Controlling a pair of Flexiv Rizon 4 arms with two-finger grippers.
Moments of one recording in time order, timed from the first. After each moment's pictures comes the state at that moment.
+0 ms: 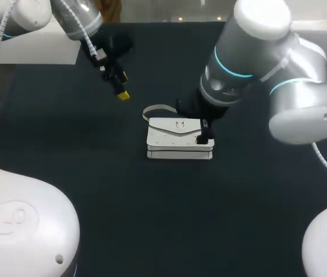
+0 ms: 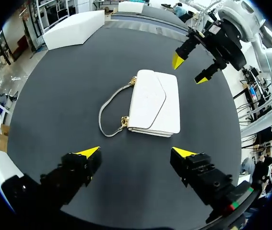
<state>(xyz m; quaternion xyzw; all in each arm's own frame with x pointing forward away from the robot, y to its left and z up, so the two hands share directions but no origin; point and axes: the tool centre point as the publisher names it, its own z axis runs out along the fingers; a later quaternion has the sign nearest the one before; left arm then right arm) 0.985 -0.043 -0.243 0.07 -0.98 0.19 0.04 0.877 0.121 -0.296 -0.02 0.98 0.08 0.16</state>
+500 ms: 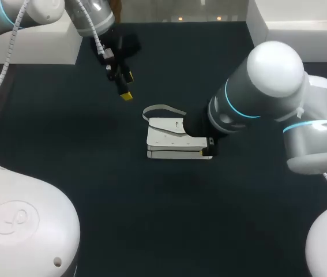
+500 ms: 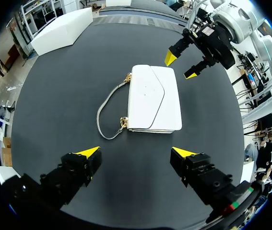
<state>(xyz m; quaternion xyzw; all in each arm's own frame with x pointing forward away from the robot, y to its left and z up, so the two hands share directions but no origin) 0.990 -0.054 -0.247 0.01 -0.99 0.16 0.04 0.878 0.103 -0.330 -0.03 0.97 0.09 0.23</state>
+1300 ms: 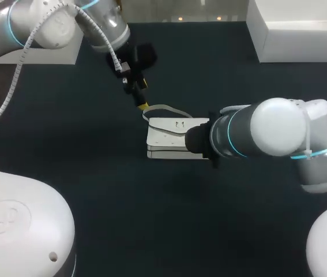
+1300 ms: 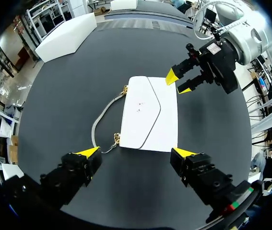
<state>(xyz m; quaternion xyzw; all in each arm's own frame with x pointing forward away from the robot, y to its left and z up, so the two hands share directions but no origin) 0.957 -0.099 -0.249 0.04 -0.98 0.17 -0.02 0.881 0.100 -0.352 -0.06 0.94 0.08 0.33</state>
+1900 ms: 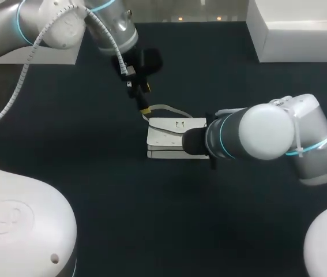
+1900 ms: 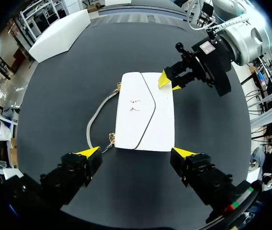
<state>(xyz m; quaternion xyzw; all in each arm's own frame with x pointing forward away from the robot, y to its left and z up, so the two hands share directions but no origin) 0.949 -0.105 -0.256 0.02 -0.99 0.14 -0.01 0.892 0.101 -0.366 -0.05 0.94 0.06 0.34</state>
